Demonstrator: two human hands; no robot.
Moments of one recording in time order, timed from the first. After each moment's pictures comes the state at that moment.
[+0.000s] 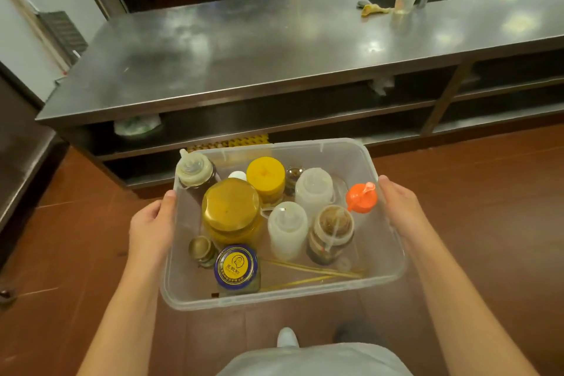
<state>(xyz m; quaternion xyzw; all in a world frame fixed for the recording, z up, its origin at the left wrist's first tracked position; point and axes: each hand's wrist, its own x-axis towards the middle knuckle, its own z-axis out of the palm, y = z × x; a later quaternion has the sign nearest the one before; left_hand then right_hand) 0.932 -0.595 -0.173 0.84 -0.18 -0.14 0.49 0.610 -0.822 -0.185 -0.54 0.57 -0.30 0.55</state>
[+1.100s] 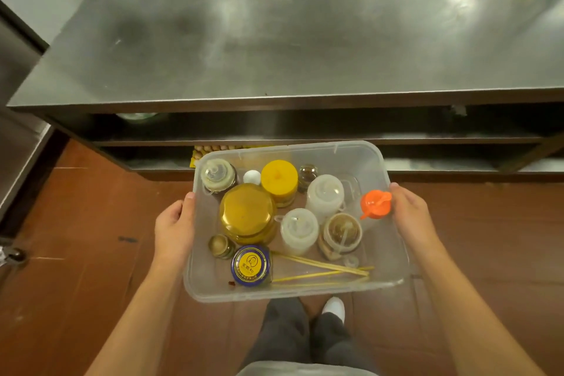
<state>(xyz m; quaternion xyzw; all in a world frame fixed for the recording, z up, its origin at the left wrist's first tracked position) 1.070 -0.922 -0.270 0.87 -0.11 -0.12 0.47 0.795 -1.194 -0.278 -0.58 0.53 -0.22 0.58</state>
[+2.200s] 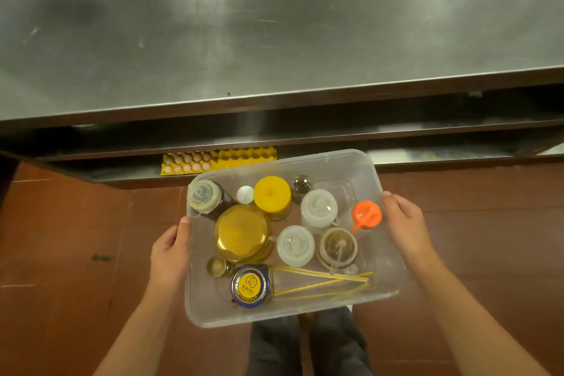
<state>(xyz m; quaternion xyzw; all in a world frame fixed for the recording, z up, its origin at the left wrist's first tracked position) 1.122 -1.018 -0.396 0.88 -0.03 -0.21 0.43 0.844 -1.291 -0.405 -0.58 0.55 -0.19 0.56</state>
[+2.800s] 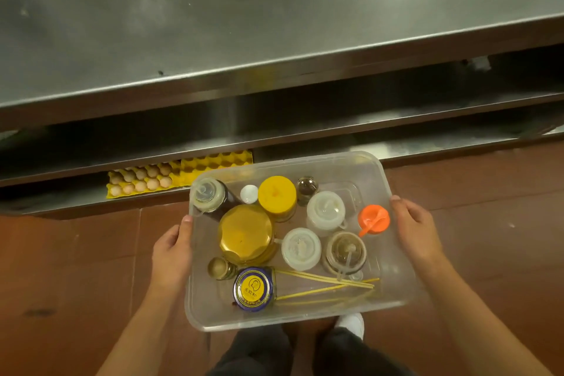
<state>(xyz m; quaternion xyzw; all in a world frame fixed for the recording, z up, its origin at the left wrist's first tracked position) 1.170 -1.115 -0.565 0.86 -0.08 -0.25 0.43 0.860 -1.341 -0.574 -0.57 0.59 -0.24 0.52</state>
